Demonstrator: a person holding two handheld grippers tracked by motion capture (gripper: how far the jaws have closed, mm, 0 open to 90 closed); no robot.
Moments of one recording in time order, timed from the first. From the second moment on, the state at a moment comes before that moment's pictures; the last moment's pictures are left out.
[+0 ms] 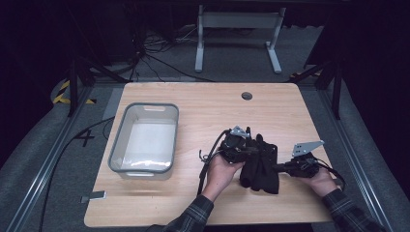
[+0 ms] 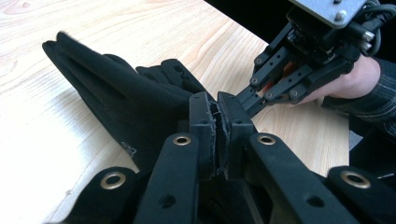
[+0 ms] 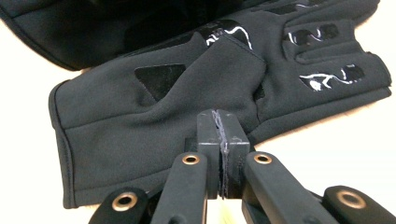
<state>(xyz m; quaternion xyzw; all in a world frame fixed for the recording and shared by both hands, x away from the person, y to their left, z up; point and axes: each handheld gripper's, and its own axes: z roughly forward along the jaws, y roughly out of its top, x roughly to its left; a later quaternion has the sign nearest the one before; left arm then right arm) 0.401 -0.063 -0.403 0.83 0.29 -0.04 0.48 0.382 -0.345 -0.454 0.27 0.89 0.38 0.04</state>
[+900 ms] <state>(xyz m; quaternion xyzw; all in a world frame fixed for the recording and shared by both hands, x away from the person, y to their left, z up) 0.401 -0.100 -0.420 0.85 0.27 -0.04 0.45 0.387 -0.330 -0.452 0.25 0.89 0.38 0.04</state>
